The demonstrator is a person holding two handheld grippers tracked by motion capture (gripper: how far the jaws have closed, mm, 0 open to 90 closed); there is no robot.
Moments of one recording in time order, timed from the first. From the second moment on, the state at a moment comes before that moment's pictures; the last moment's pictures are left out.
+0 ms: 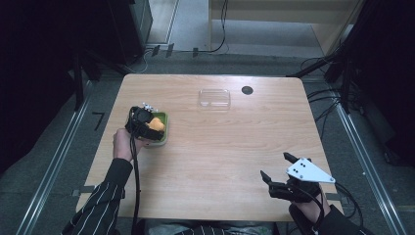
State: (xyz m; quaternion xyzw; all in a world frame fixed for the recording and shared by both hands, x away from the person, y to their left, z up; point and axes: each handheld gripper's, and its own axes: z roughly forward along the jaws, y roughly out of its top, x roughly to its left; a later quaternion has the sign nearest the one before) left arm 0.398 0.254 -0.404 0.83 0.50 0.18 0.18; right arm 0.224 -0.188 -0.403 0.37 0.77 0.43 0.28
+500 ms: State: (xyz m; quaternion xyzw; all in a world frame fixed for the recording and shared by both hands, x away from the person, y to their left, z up) left arm 0.415 0.261 -0.413 0.82 0.52 0.18 0.18; right arm 0.224 -0.188 -0.403 0.37 0.77 0.43 0.28
